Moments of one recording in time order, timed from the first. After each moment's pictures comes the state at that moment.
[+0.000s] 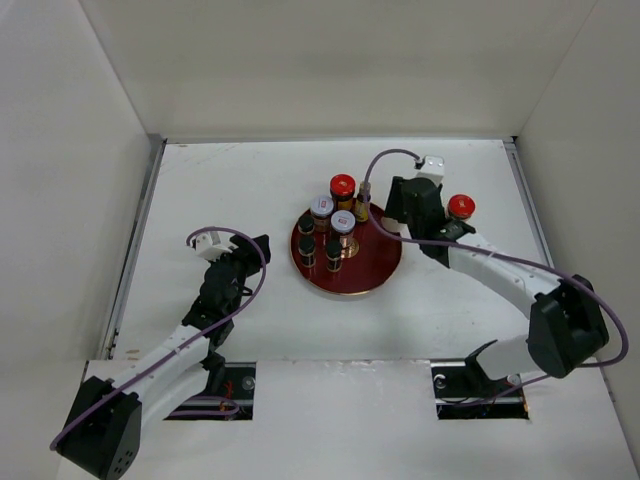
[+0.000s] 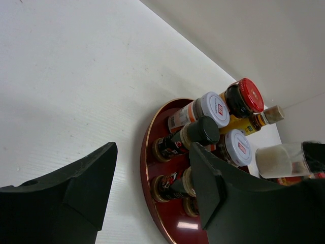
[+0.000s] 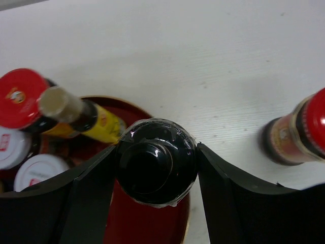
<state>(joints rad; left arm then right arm) -0.45 0.81 0.16 0.54 -0.38 -0.77 0.51 1.41 0.97 -0.04 0.50 0.41</state>
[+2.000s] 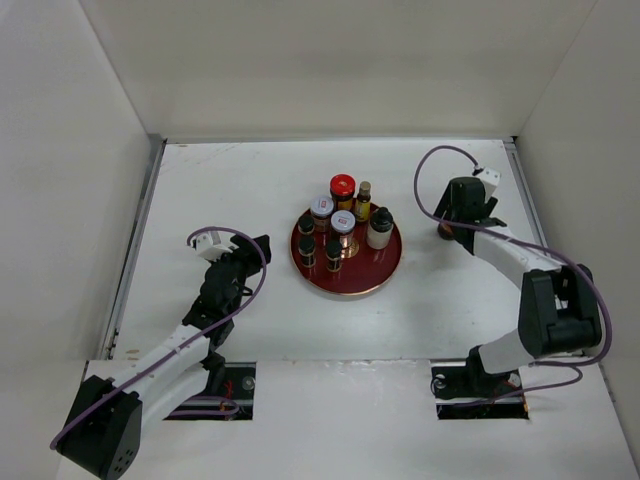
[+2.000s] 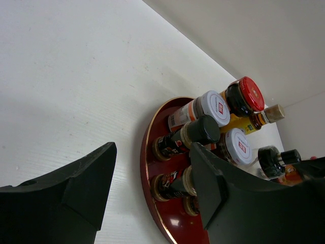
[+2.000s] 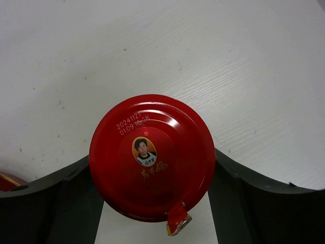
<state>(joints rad) -0.45 0.82 0.16 0.54 -0.38 -0.77 0.14 1.49 0.88 -0.04 0.46 0.43</state>
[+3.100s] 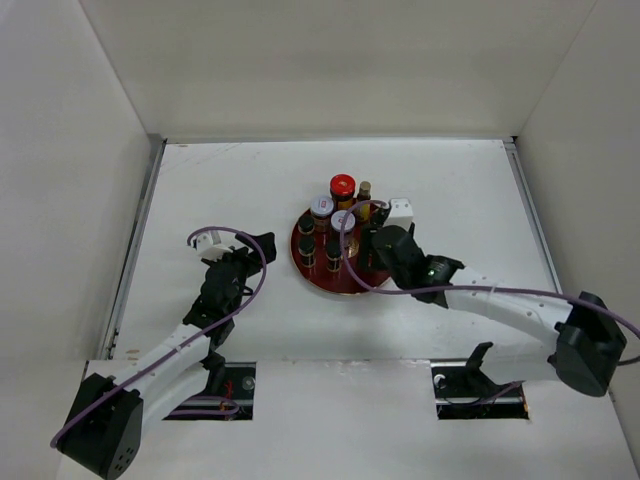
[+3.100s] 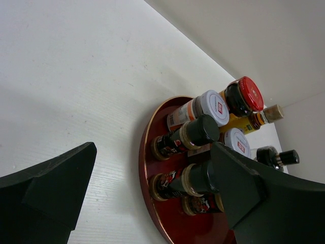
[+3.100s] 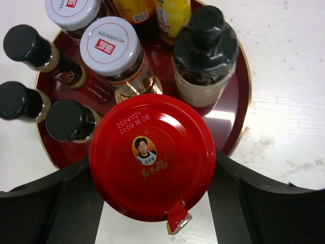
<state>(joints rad) -0.45 0.83 0.16 0.55 -0.38 -0.78 0.88 1.24 0.81 -0.18 0.56 0.53</state>
